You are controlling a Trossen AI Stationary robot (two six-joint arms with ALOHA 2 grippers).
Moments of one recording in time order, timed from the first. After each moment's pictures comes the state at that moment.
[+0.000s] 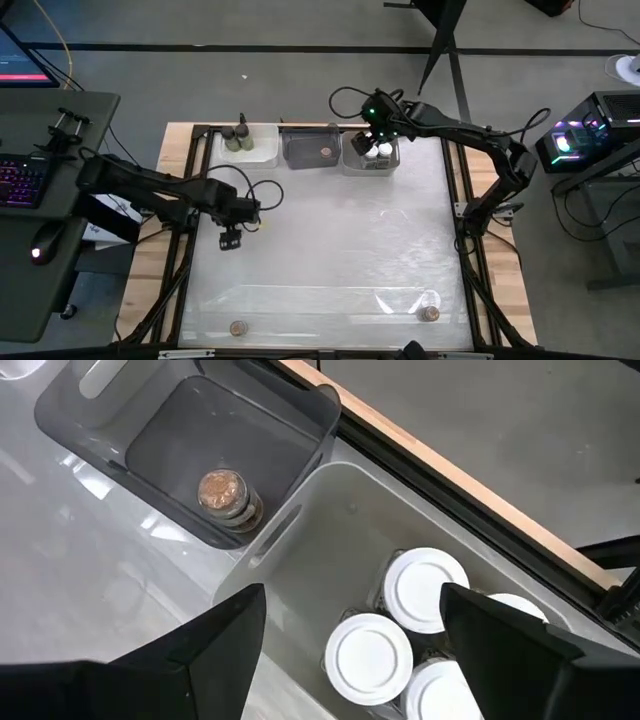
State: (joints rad) left arm -0.11 1.24 0.80 -1.12 -0.04 -0.28; right arm -0.55 1.63 1.43 -0.80 0.13 0.30
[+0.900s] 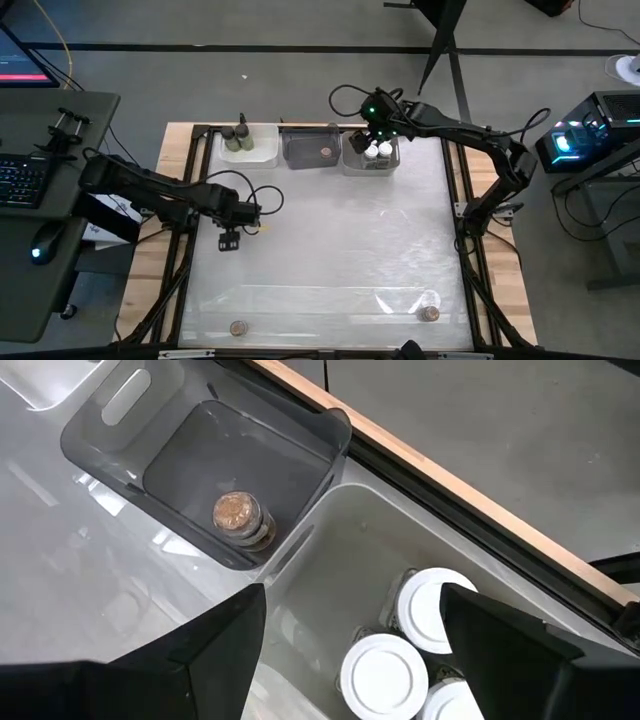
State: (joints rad) left arm -0.11 1.27 0.69 -1.01 -0.06 -0.23; right arm -0.54 1.63 1.43 -0.75 0.12 0.31
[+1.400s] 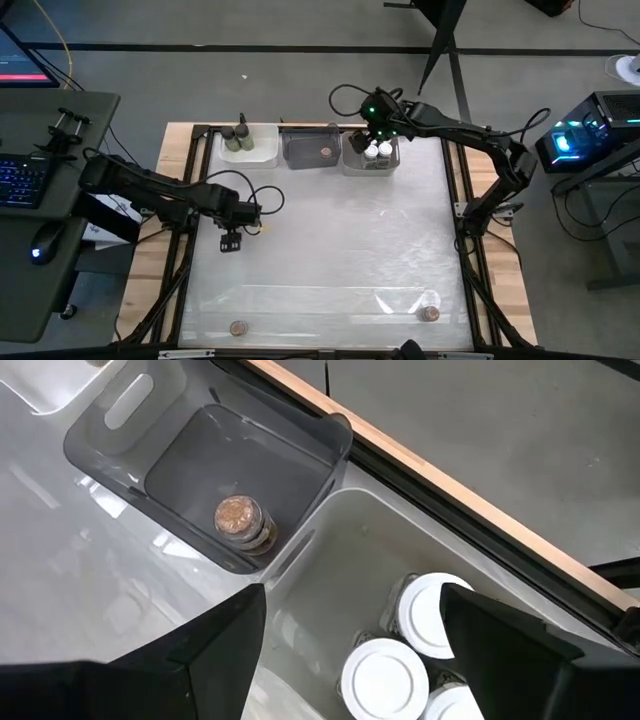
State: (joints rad) left arm -0.11 1.27 0.68 -0.97 -0.04 -0.24; right arm -0.54 1.63 1.43 -0.74 0.12 0.31
